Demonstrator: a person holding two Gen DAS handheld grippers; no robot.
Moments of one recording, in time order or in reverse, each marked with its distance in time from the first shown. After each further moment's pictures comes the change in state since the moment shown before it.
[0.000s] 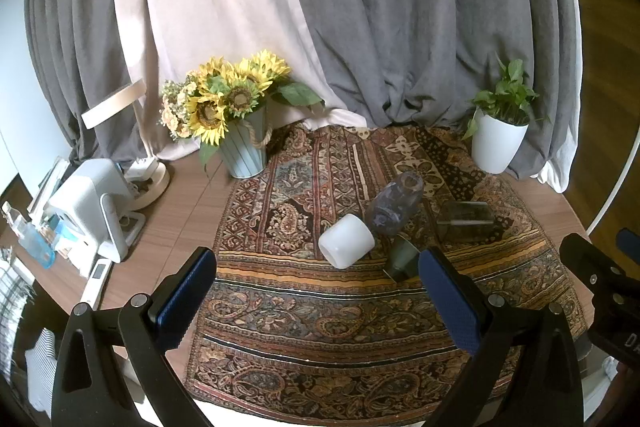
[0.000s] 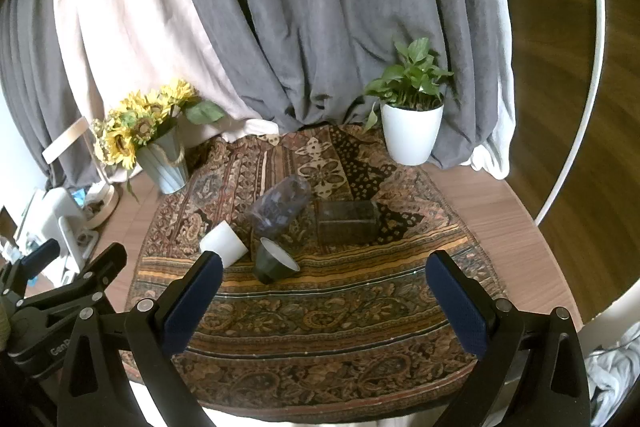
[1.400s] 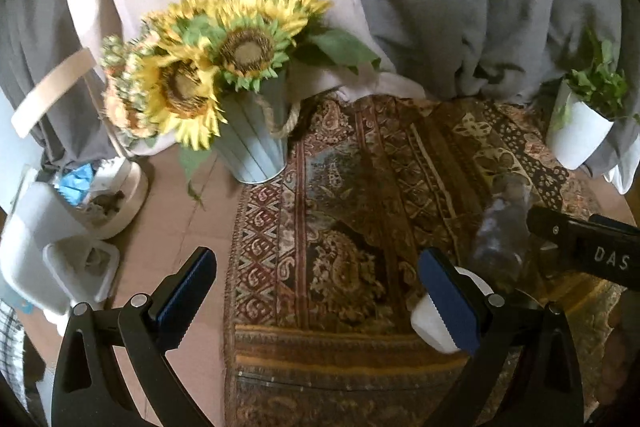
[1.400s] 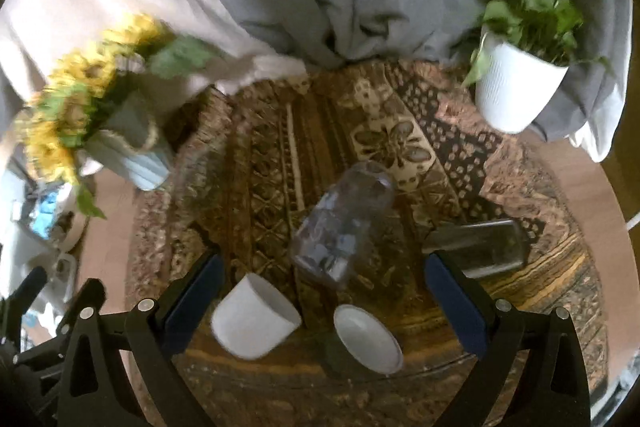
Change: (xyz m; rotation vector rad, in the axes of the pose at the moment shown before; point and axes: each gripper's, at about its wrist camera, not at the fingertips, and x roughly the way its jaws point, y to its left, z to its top) left arm 0.215 0.076 0.057 0.054 0.152 -0.014; right arm 0.248 0.095 0.063 0.070 0.311 0.019
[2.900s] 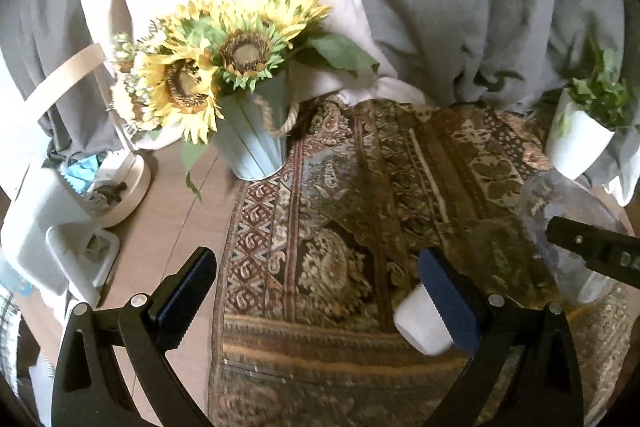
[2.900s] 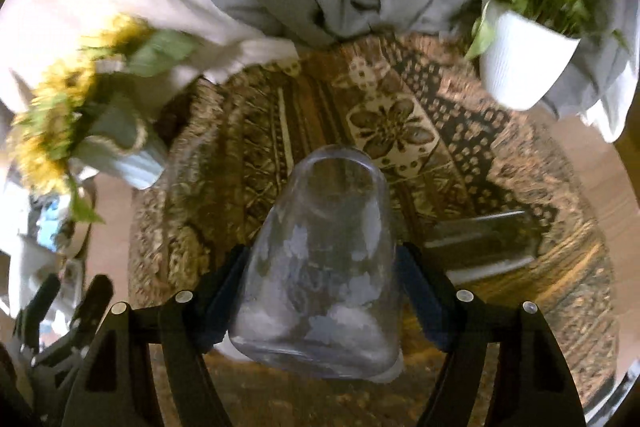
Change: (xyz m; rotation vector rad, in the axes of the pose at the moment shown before) left arm -0.023 -0.016 -0.009 -0.027 -0.025 0.012; right arm -0.018 -0.025 -0.001 0.028 0.018 0.049
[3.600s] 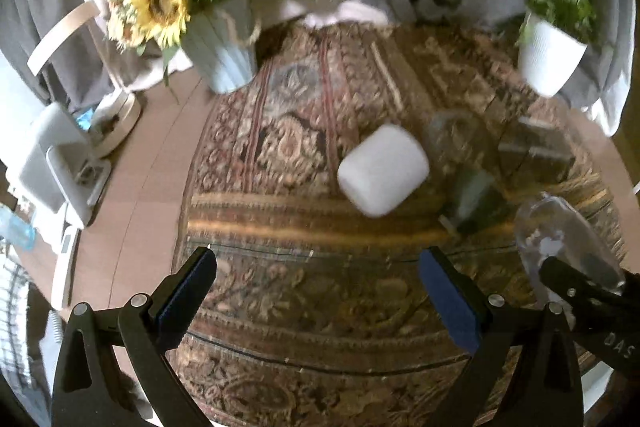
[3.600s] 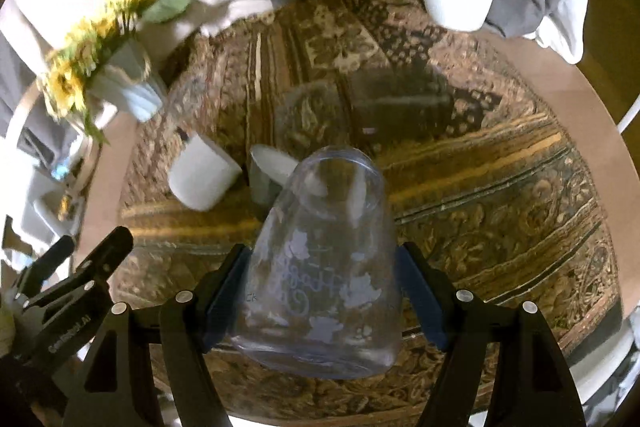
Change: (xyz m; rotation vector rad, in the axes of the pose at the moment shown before) left arm -0.026 -0.053 -0.094 0.057 0.186 0.018; right arm -0.027 -0.068 -0.122 0.024 0.099 0.009
